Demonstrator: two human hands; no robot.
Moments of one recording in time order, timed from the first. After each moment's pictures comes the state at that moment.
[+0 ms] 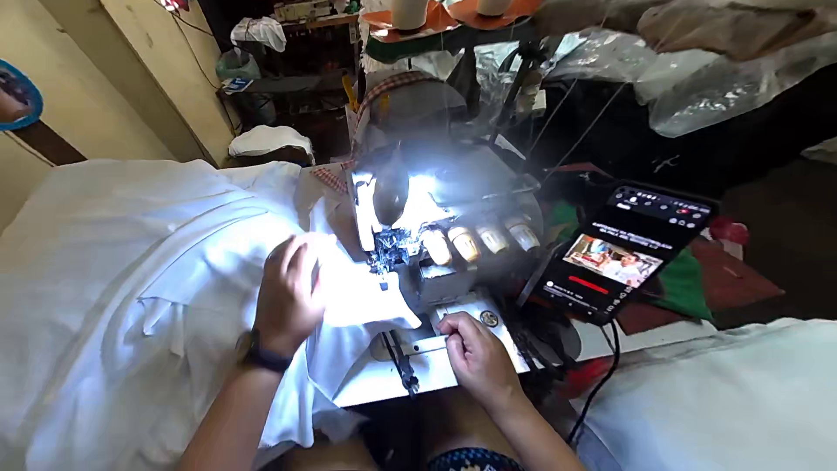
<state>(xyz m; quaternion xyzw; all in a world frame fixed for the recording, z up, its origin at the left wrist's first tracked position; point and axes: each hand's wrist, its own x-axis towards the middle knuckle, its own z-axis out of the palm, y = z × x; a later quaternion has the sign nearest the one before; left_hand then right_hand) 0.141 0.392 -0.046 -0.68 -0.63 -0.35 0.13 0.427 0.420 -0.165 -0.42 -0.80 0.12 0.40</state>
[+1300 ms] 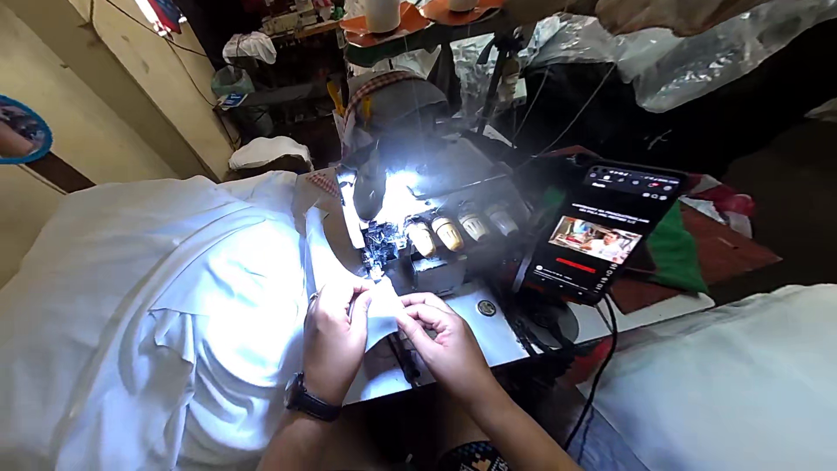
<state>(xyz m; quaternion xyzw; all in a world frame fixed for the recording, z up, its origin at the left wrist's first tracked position) 0.205 0.372 -0.067 -0.60 -0.68 -0.42 -0.04 0.374 0.401 -0.094 -0.41 -0.69 0.41 0.44</state>
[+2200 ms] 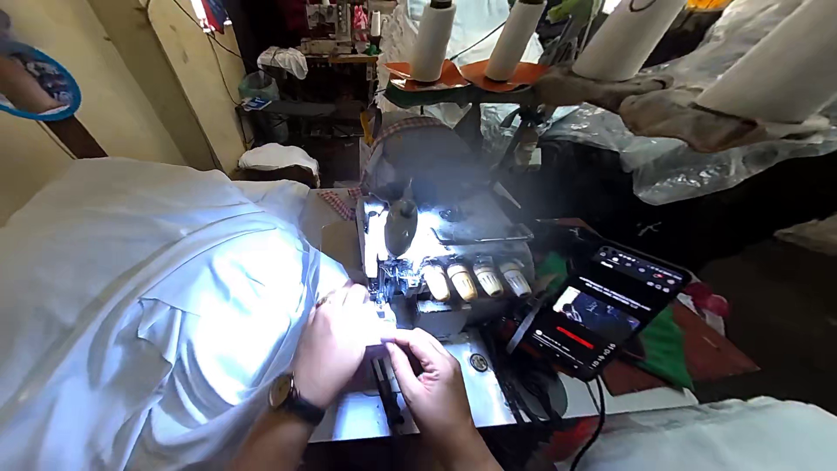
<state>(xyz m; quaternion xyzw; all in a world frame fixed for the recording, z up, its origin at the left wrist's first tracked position) 0.199 0.392 -0.051 -0.65 -0.70 -0.30 -0.02 0.358 0.411 -0.092 -0.38 -0.74 0.27 0.48</state>
